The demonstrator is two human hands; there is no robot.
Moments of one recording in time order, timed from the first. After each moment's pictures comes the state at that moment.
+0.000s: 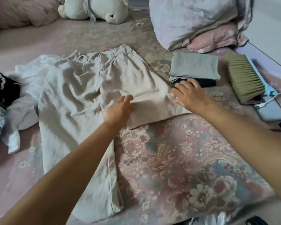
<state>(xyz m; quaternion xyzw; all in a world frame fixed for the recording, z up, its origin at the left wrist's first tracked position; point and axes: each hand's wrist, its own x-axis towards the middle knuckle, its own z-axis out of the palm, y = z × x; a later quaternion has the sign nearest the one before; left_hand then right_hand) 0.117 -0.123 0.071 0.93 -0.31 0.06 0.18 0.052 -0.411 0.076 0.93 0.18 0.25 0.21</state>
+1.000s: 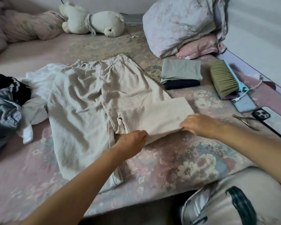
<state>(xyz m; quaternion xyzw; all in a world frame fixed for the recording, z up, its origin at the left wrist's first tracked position) -0.024 -0.100 0.080 0.88 -0.42 -0.13 0.18 -0.090 -0.403 0.073 0.96 0.26 0.11 0.02</state>
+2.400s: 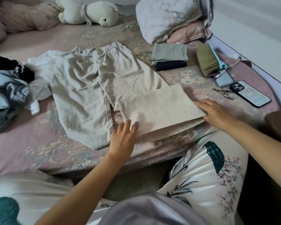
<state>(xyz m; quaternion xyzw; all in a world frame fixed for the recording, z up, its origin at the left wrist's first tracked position) -0.156 -0.050 0.068 0.93 -0.37 0.07 0.00 -0.244 -0.393 0.093 0.99 -0.13 0.00 -0.09</state>
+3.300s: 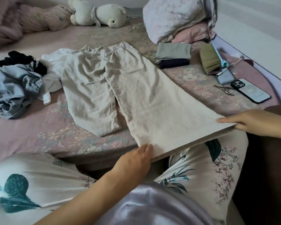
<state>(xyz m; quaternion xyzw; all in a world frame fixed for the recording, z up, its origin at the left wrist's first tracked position) -0.273 -0.019 0.107 0.87 -0.47 -0.09 0.10 -0.339 -0.399 0.164 0.98 -0.04 -0.21 0.03</state>
